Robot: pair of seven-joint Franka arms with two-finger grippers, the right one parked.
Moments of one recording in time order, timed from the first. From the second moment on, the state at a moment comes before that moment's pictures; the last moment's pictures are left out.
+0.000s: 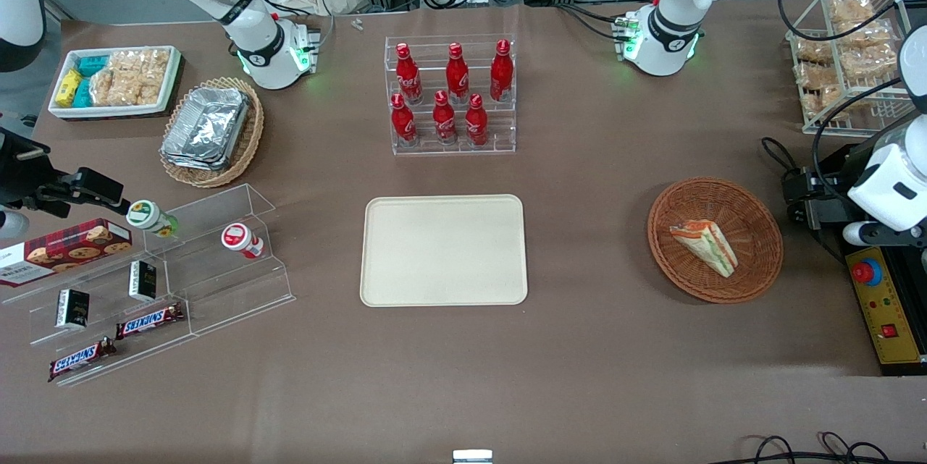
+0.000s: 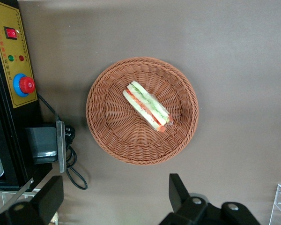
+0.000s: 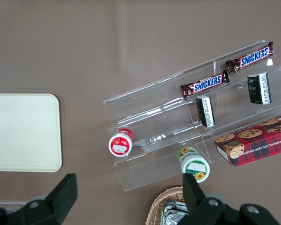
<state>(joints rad) 0.15 0.20 -0.17 -1.50 0.09 1.57 0.00</state>
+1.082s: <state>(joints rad) 0.15 0.13 -0.17 -1.90 0.04 1.90 -0.14</state>
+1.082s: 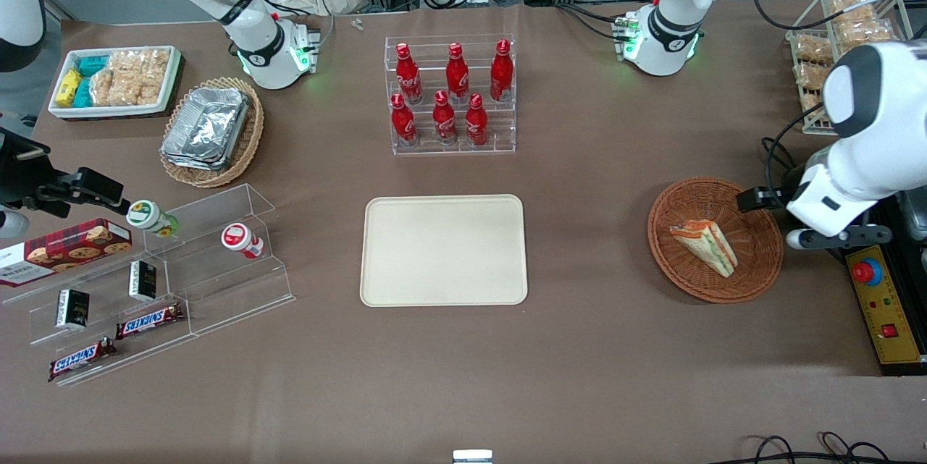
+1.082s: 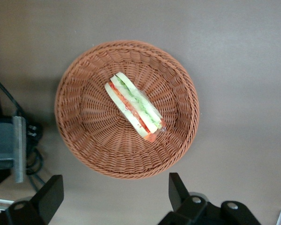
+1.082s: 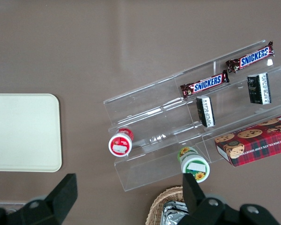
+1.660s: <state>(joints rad) 0.15 0.27 -0.17 -2.07 0.05 2.26 -0.46</state>
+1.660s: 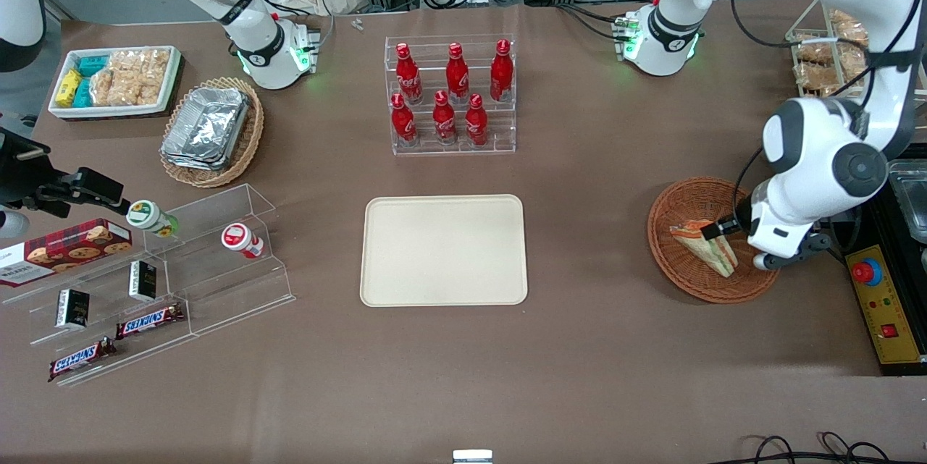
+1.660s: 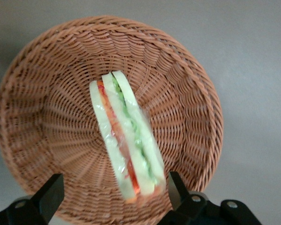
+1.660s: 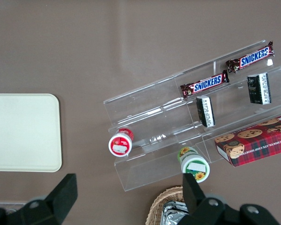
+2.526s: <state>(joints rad) 0.15 0.38 -0.16 -2.07 0.09 2.36 -0.61</state>
